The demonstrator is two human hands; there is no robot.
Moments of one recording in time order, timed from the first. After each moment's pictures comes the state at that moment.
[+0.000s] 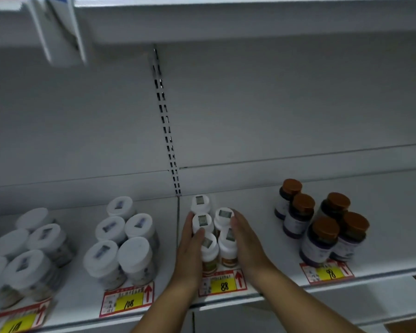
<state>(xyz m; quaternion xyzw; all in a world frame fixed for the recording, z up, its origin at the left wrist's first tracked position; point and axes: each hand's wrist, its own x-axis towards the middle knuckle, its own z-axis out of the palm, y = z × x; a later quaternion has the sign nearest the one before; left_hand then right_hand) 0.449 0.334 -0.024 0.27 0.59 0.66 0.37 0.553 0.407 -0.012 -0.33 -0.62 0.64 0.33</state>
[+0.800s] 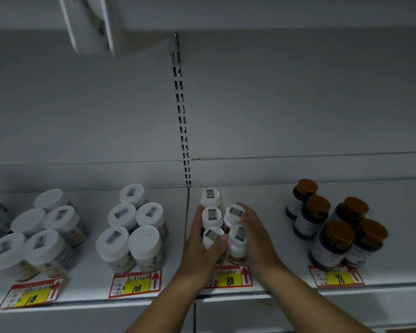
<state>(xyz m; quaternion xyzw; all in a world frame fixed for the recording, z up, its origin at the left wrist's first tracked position) 0.451 0.325 -0.025 0.40 0.63 0.60 0.28 0.555 0.406 -0.003 -0.33 -0.63 0.63 0.31</state>
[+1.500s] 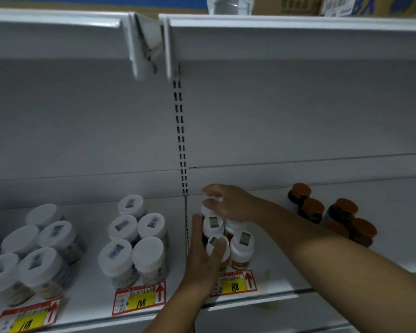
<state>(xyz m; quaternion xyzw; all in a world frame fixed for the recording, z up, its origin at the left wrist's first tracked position) 0.452 0.317 -0.010 0.36 0.63 0.61 0.30 0.487 0.461 0.065 -0.28 -0.89 0.37 0.04</state>
